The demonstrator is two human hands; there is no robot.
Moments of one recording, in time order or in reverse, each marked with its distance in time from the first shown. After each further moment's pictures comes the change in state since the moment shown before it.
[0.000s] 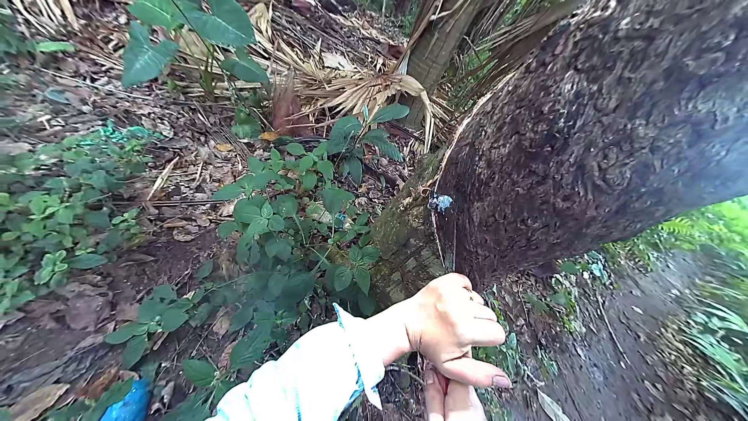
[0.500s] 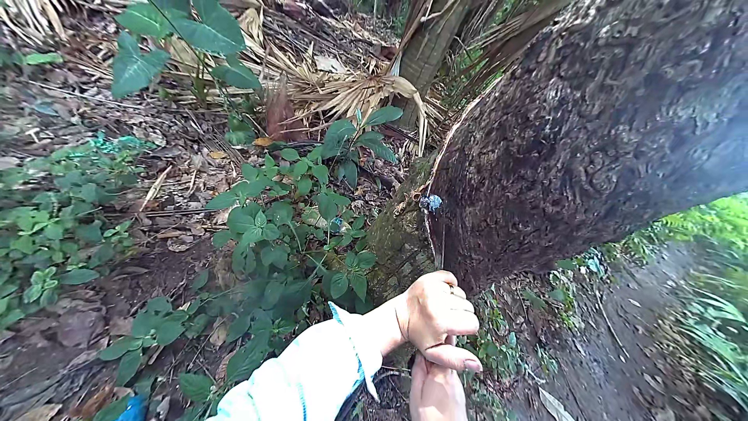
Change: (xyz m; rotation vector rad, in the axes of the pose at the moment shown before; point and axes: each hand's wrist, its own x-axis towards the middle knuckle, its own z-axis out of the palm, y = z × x) left_hand -0.016 -0.026 0.009 0.003 0.103 0.060; right_hand 0.019 -0.003 0.024 -0.158 0.043 0.132
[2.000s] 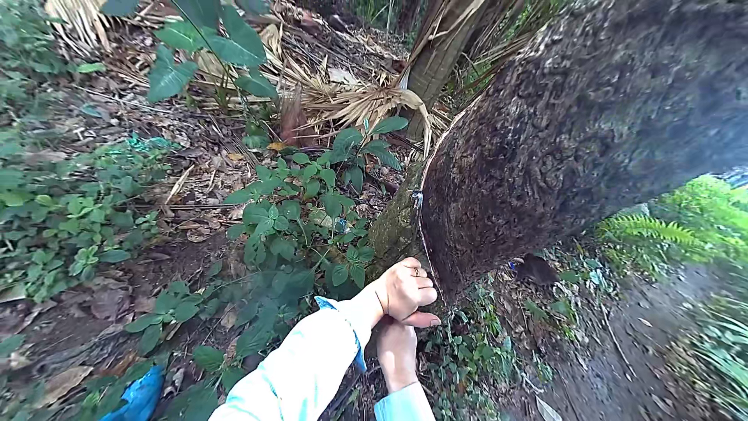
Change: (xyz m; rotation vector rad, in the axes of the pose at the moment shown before) left_hand -0.034 -0.002 -0.006 0.384 -0.174 0.000; right_hand 0.024 0.014 0.066 0.212 -0.090 0.189
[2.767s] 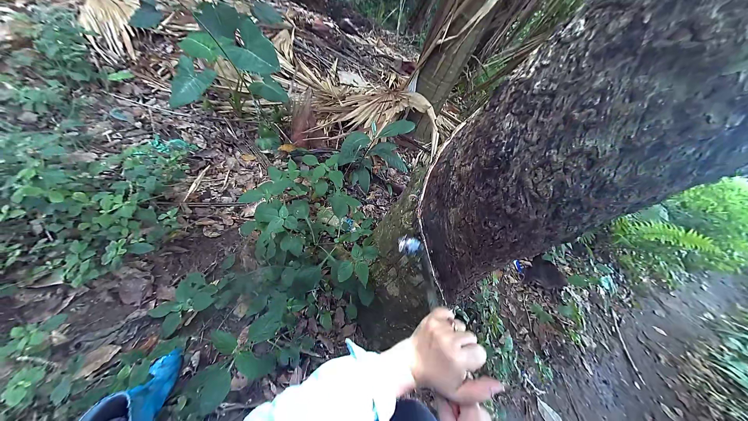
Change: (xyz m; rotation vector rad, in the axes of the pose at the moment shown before) left_hand 0.049 0.108 0.001 -0.113 0.016 -0.319; right_hand -0.074 0.045 -0.145 -0.102 -0.235 -0.257
